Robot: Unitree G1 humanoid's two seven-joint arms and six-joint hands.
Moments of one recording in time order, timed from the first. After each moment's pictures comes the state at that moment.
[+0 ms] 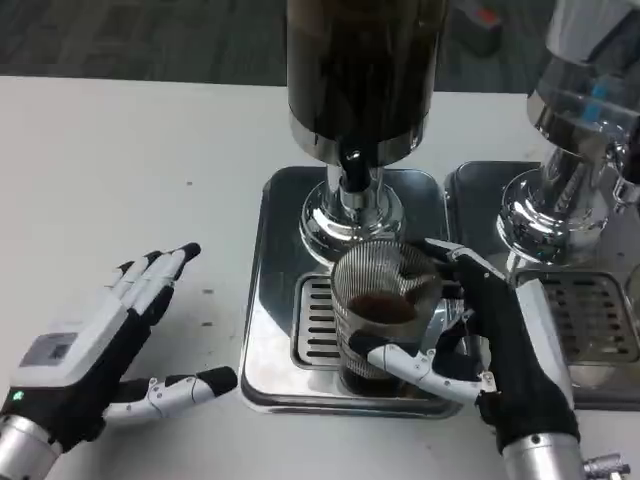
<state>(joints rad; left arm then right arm) 0.03 0.65 -0.13 0.49 0.65 -0.64 0.26 0.26 -0.01 0.24 -0.12 -0.45 -0.15 -0.22</state>
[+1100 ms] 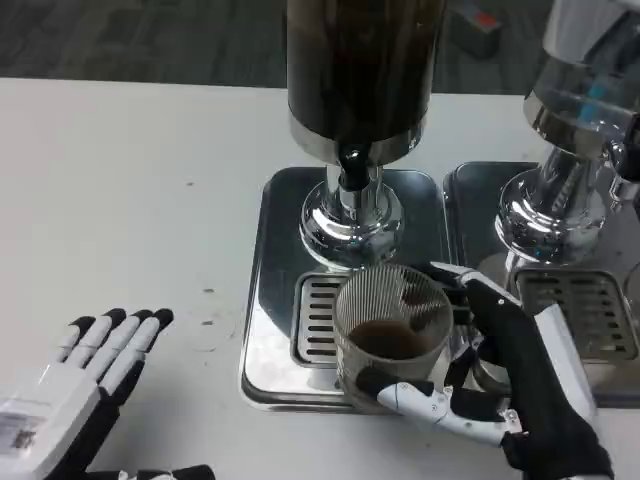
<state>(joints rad) 0.44 0.73 -0.04 0.06 0.80 -0.44 0.35 0.44 -0.06 0.26 -0.33 -0.42 -0.15 -0.12</state>
